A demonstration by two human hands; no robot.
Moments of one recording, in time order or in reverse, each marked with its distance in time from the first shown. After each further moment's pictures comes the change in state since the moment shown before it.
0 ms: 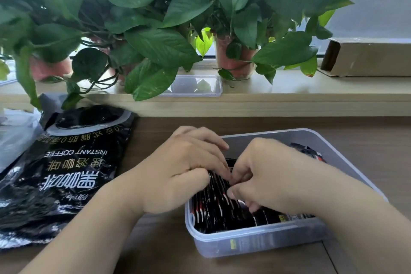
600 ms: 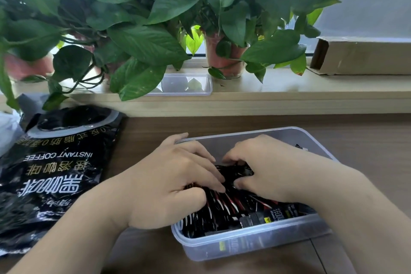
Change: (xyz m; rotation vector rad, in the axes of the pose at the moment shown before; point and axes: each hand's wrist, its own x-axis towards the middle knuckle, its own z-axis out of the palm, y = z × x) left_hand -0.001 0.006 0.003 0.086 -0.202 -0.100; right_hand 0.022 0.034 -0.004 -0.341 0.076 -0.202
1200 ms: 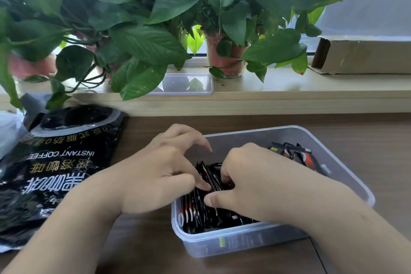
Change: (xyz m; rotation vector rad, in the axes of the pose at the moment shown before) left_hand -0.003 -0.009 -0.004 -0.096 0.049 -0.087; right_hand -0.016 -0.044 -0.006 0.023 -0.027 0.113
